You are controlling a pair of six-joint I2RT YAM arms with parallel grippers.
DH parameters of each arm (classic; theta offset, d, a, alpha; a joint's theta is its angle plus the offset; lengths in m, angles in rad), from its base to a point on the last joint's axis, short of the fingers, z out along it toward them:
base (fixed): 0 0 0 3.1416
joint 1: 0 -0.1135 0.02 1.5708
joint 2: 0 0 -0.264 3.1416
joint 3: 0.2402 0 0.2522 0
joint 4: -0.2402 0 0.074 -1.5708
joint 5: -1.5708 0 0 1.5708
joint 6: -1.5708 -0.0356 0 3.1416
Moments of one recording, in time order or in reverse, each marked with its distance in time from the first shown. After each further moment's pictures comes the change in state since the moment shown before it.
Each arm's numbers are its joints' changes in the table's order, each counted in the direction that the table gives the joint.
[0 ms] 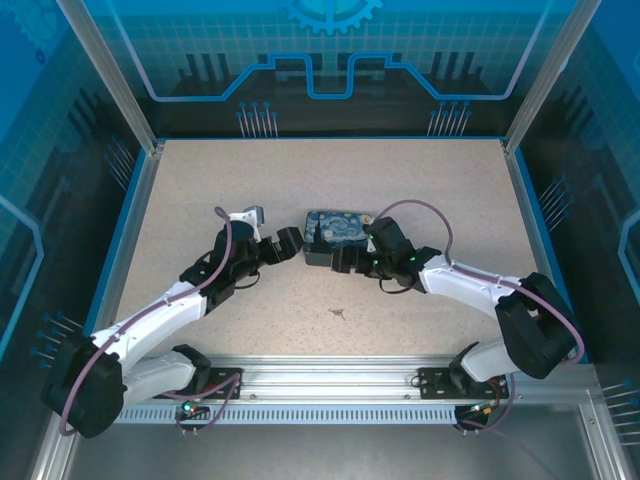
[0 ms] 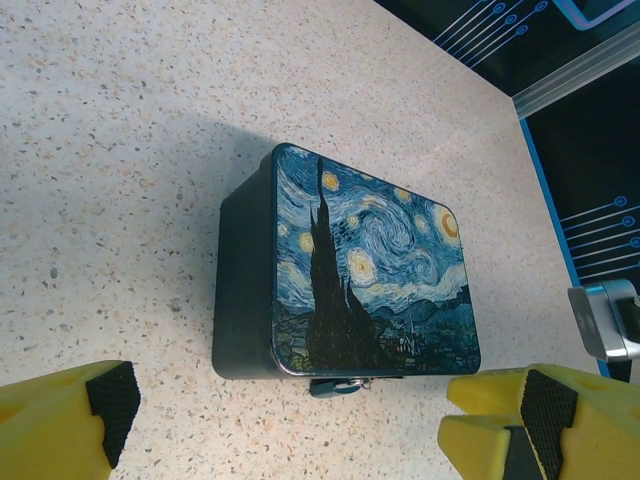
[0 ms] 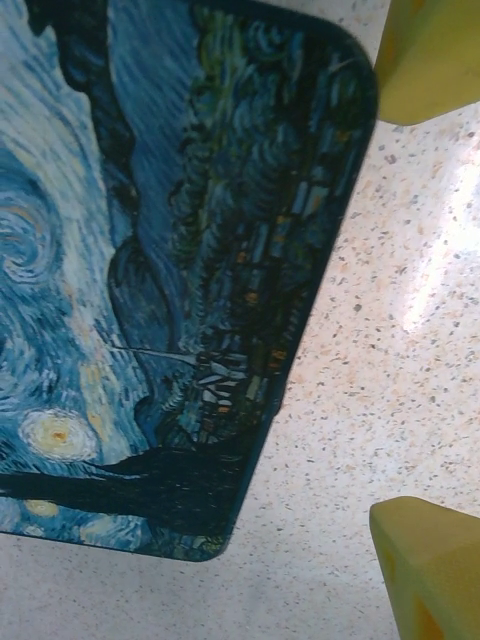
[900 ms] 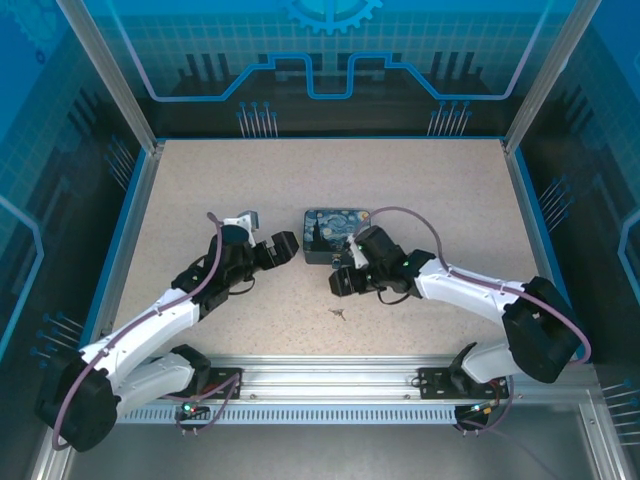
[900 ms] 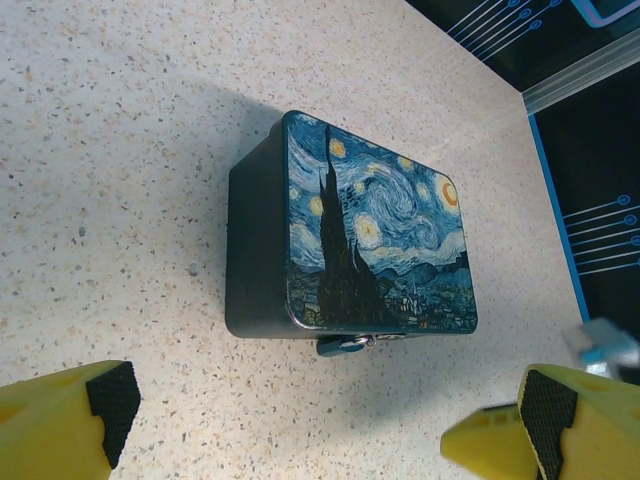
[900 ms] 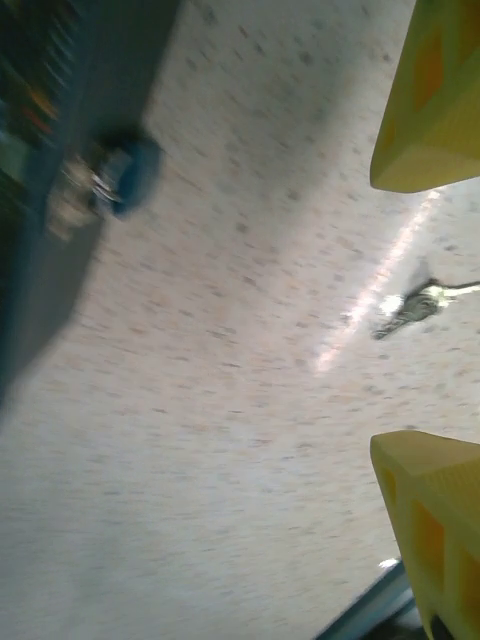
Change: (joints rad) left arm 0.000 -0.082 -0.010 -0.103 0.000 0.045; right arm -0.126 -0.034 0.035 -0.195 0.084 0.229
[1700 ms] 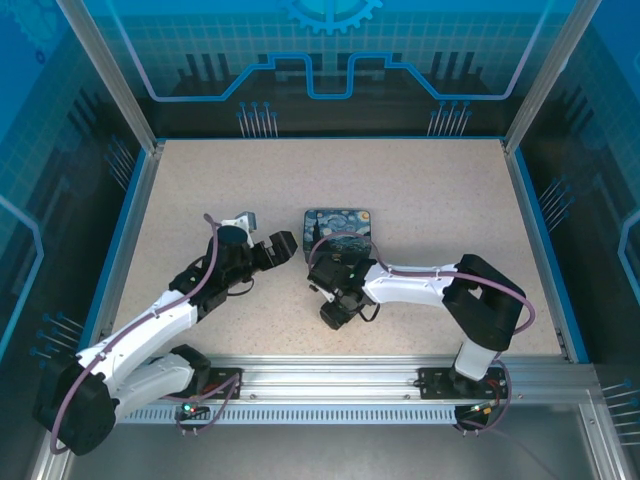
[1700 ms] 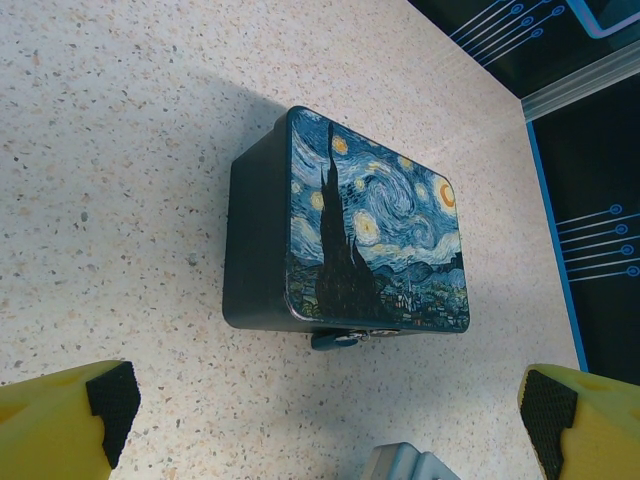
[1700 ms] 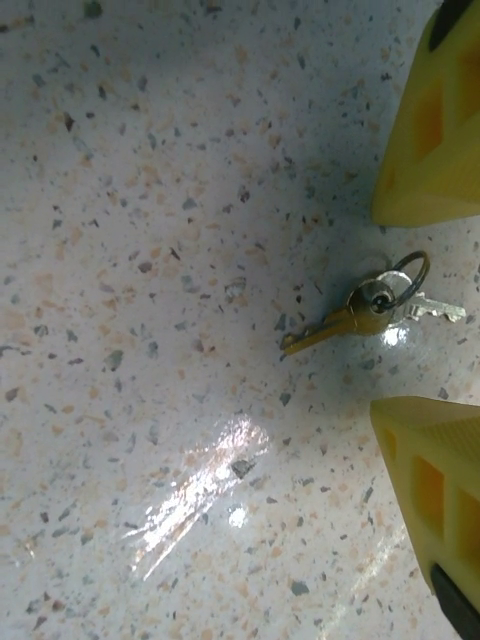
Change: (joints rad) left arm 0.000 -0.021 0.002 -0.026 0.000 0.035; right arm -0.247 0.314 0.200 -0.272 -0.245 0.232
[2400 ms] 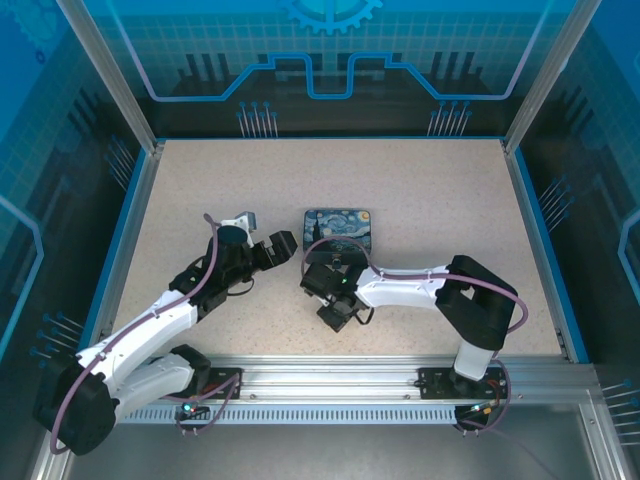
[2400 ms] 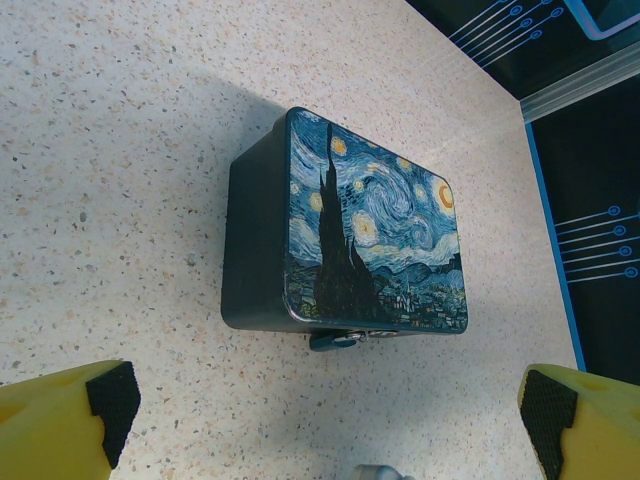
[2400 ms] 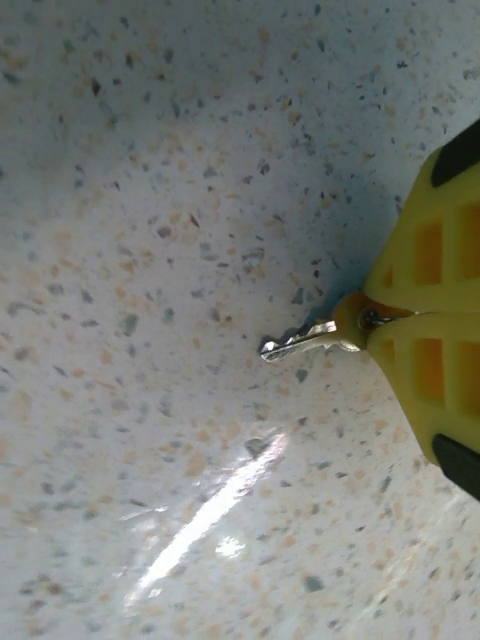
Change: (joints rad) left arm 0.000 0.000 0.000 0.002 0.000 0.004; right arm -0.046 0.036 0.028 -0.003 -0.058 0.002
